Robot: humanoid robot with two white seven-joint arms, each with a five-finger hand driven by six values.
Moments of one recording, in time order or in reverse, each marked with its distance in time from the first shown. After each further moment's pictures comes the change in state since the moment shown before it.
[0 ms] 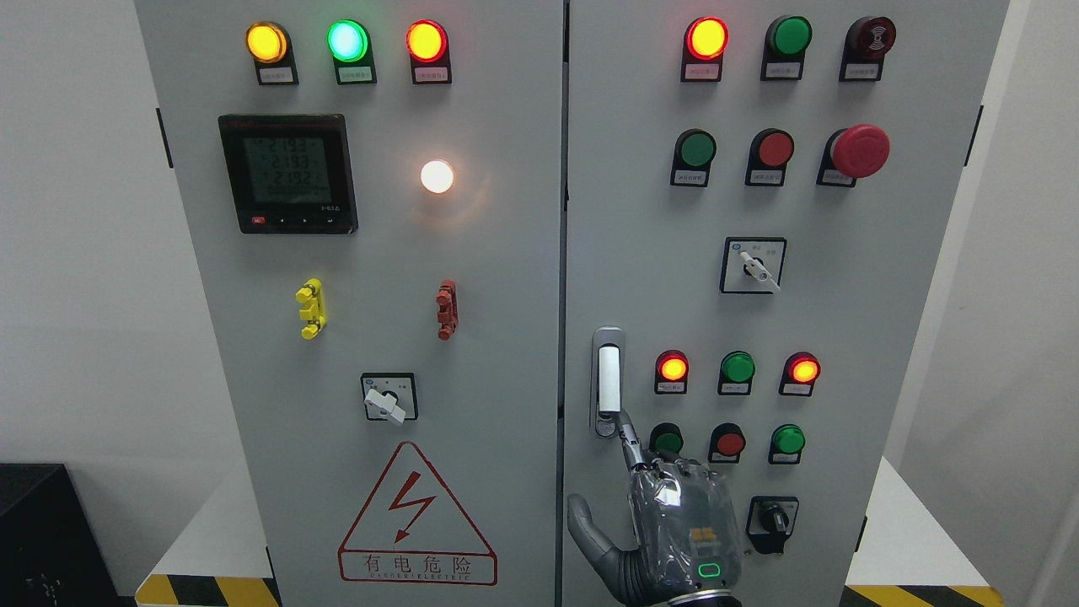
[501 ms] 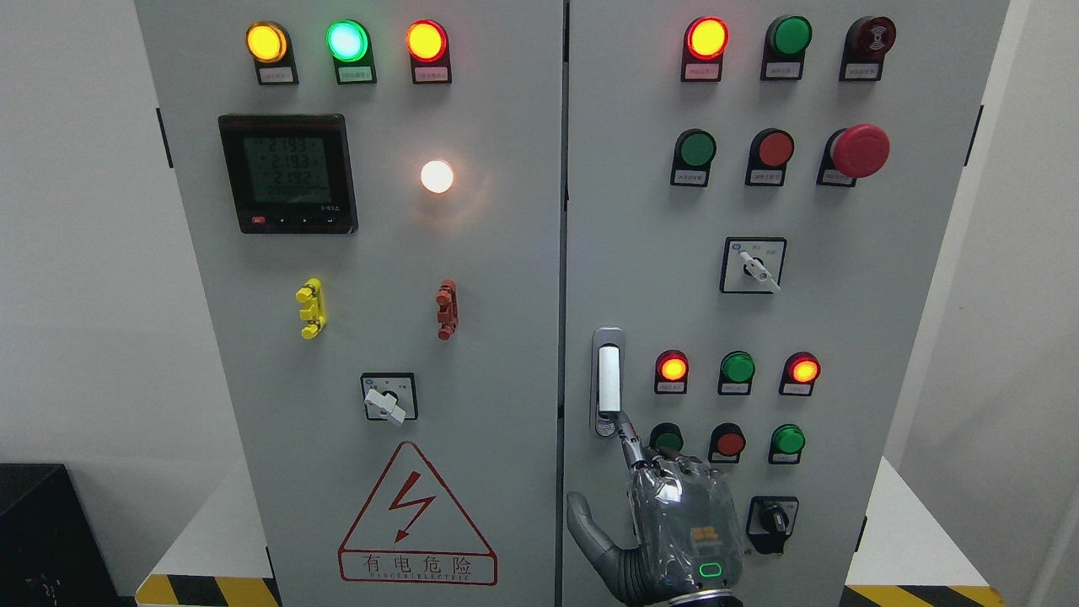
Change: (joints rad) left arm 0.000 0.000 0.000 0.000 0.000 0.000 0.000; right arm 0.003 0.001 0.002 -0.011 -0.003 -0.006 -0.003
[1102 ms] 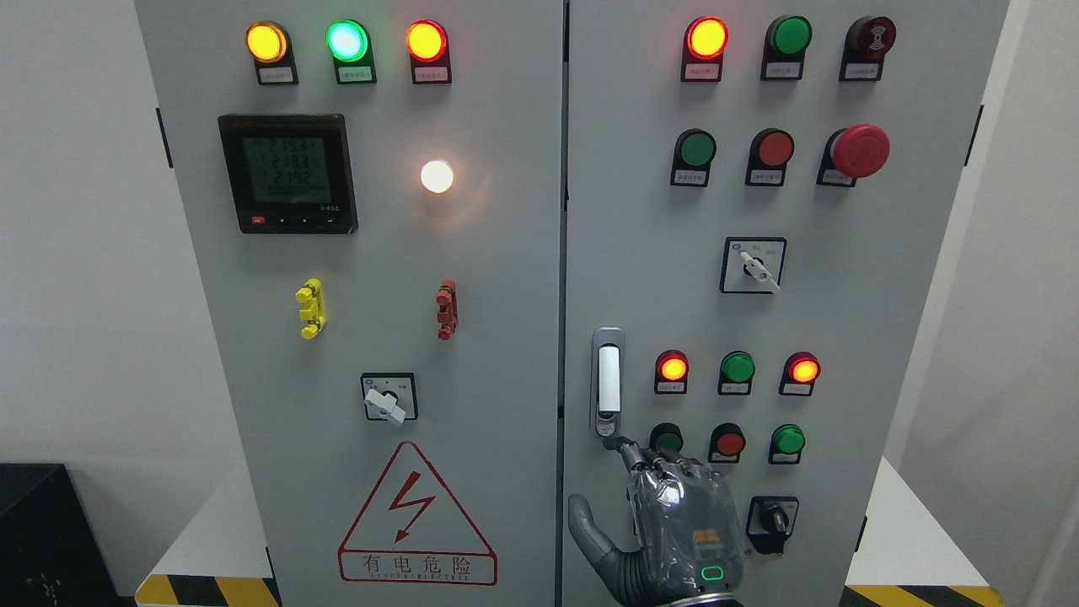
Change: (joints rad) left arm 0.000 0.000 0.000 0.000 0.000 0.000 0.000; right arm 0.017 0.000 -0.001 -0.017 -0.028 -0.001 -0.006
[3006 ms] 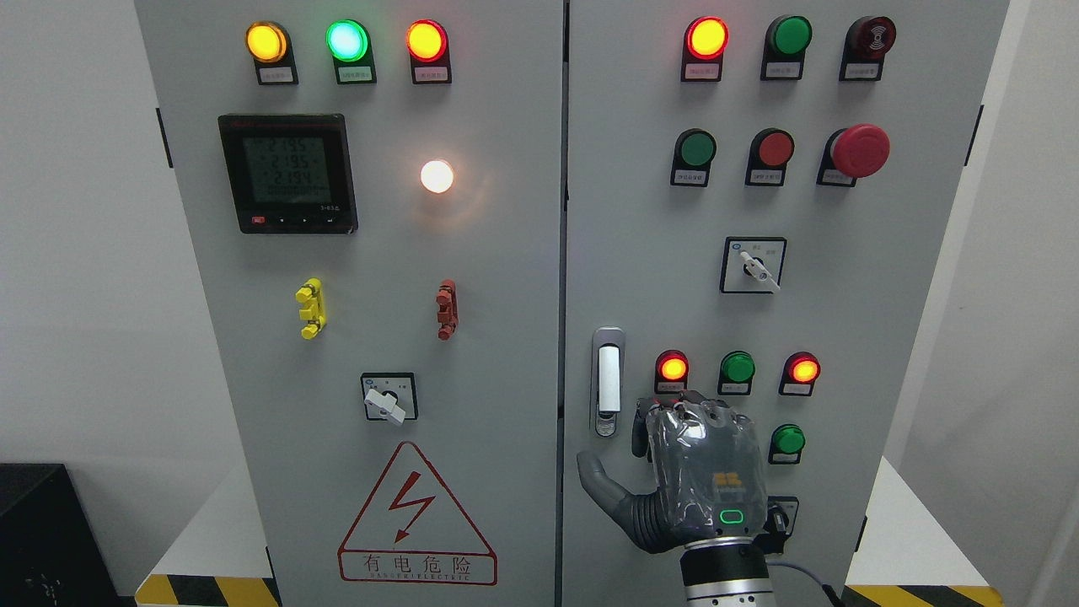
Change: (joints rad) left arm 0.000 0.000 0.000 0.000 0.000 0.000 0.000; right arm -0.140 0.000 -0.007 -0.038 0.051 0.092 0.065
